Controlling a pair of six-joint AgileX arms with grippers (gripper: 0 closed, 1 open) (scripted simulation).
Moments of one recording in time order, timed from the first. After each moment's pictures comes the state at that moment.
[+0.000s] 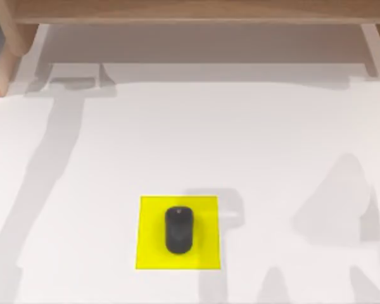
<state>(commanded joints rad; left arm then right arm) -0.22 1.20 1.23 -0.03 -0.20 0.00 0.00 0.00 0.00 0.00 0.00 0.00</state>
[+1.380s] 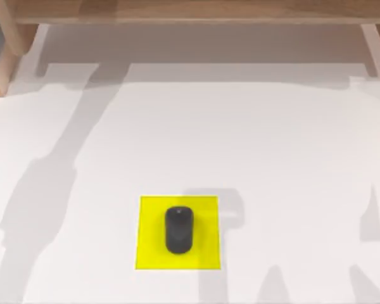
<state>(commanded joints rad) -0.32 1.90 1.99 -0.07 -0.28 0.01 0.00 0.00 0.00 0.00 0.00 0.00</state>
